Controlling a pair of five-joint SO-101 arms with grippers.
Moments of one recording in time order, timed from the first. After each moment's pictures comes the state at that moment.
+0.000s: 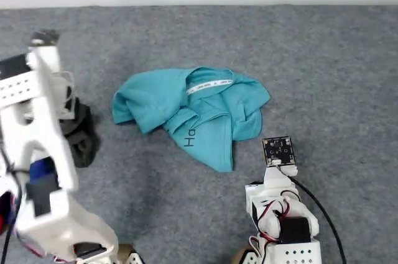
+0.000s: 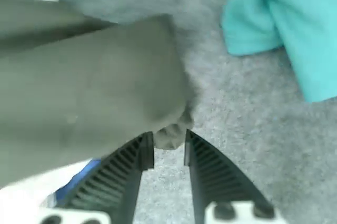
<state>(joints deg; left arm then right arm) -24.5 6.6 -11.0 98.8 -11.4 -7.1 -102.9 95.6 74.2 0.6</state>
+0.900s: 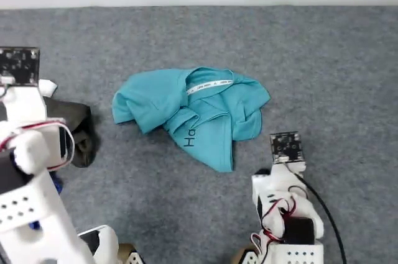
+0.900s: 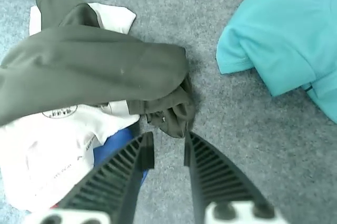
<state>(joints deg) -24.7 -43.2 12.5 99.2 -11.6 -2.4 -102.9 90.4 68.0 4.4</state>
